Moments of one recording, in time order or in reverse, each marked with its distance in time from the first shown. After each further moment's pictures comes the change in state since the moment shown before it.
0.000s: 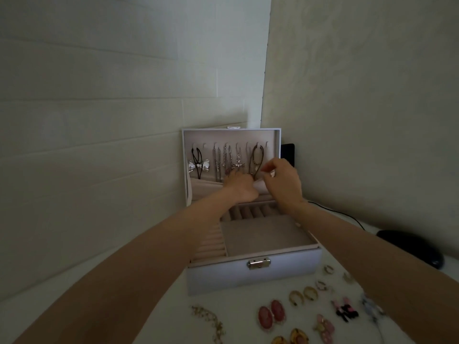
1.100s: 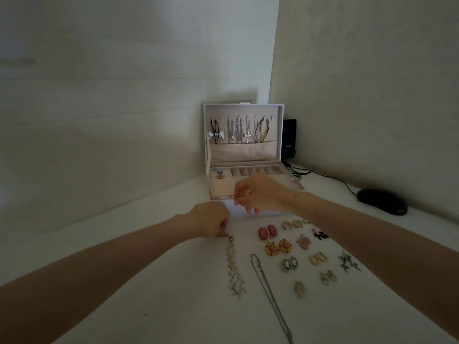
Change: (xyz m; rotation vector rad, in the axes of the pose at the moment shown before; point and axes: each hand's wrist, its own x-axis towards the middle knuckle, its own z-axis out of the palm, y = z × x) left_hand -0.224 -0.027 0.011 0.226 -0.329 0.135; right_hand -0.139 -0.094 -0.053 -0.199 -0.867 -0.201
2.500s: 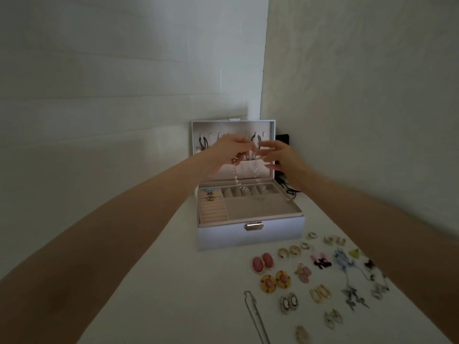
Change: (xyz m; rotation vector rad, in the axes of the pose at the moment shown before) left_hand 0.097 -0.016 -0.129 -1.262 0.430 0.109; right_hand 0.057 0.074 -0.079 0.939 0.484 0.195
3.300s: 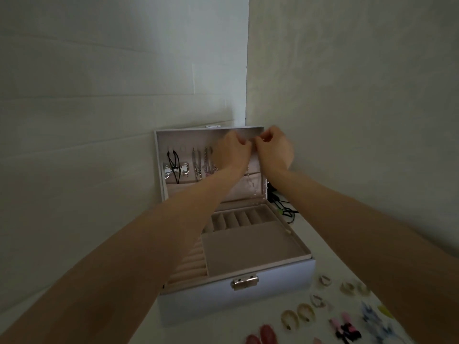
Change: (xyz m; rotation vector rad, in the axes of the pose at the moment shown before) left_hand 0.135 -0.032 0.052 0.413 0.599 0.063; right_hand 0.116 0.019 0.000 -0.505 0.672 -0.278
